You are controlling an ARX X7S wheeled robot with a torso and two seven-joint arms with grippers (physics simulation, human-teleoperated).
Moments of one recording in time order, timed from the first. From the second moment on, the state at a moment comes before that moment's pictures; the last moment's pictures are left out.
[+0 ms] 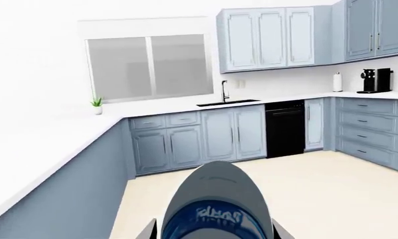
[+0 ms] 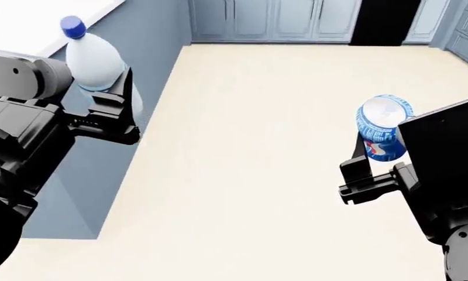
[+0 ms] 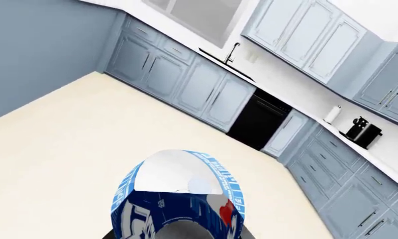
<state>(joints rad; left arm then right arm) -0.82 -0.73 0.01 0.72 -1.35 -1.01 -0.65 0.99 1.01 -0.47 -0.80 1.57 1.11 1.16</state>
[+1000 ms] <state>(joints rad) -0.83 -0.74 0.03 0.72 -1.35 -1.00 -0.65 1.00 1.01 -0.49 -0.80 1.57 1.12 1.16</state>
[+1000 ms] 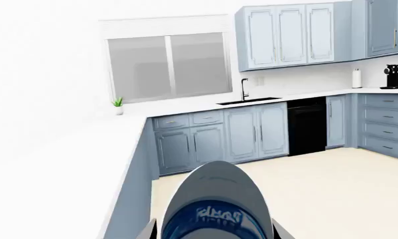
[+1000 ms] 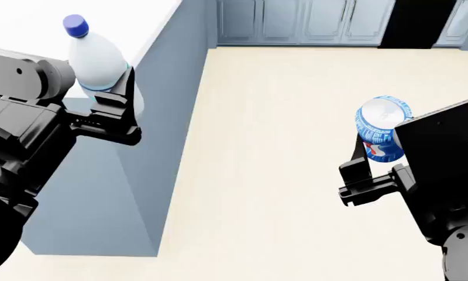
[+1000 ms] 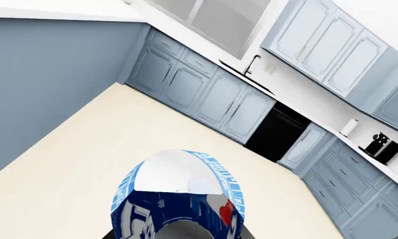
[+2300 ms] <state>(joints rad) -0.86 -0.77 0.03 0.72 -1.39 -1.00 -0.68 1.26 0.92 -0.58 -0.72 1.68 1.23 1.19</state>
